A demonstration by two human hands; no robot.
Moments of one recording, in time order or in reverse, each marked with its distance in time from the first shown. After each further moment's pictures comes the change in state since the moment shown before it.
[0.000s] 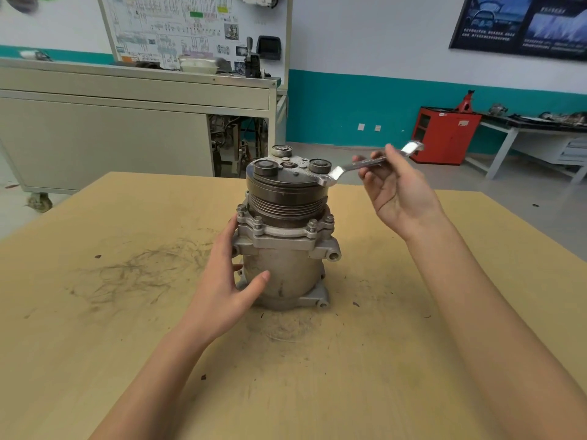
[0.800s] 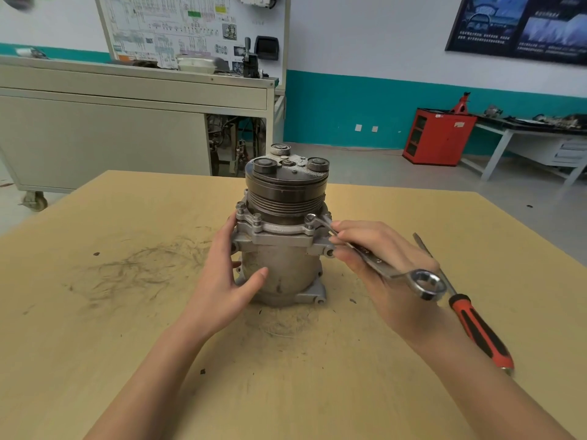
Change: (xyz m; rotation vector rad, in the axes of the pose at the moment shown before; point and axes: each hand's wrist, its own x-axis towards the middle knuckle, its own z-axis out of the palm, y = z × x) left_hand 0.000 0.003 -0.001 -0.015 -0.017 -0.019; right_hand -0.097 0.043 -0.001 -1.287 -0.278 -1.174
